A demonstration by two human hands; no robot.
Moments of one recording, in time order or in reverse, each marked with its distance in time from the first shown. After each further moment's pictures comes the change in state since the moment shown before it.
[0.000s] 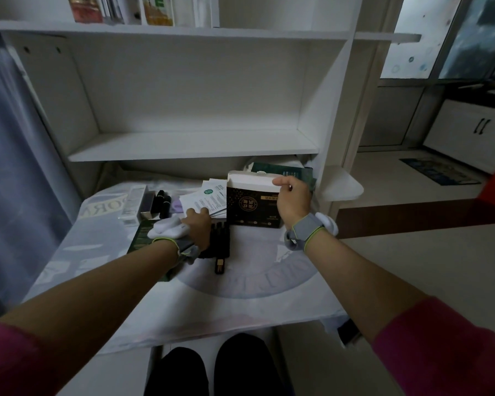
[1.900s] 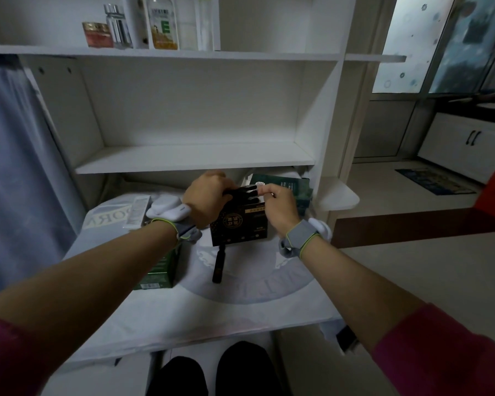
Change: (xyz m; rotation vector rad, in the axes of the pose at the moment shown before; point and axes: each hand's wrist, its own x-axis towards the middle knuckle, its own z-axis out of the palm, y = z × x) left_hand 0.016 0.011 -0.115 -0.436 -0.203 0.375; right_hand -0.019 -0.026 0.002 0.057 -0.228 -0.105
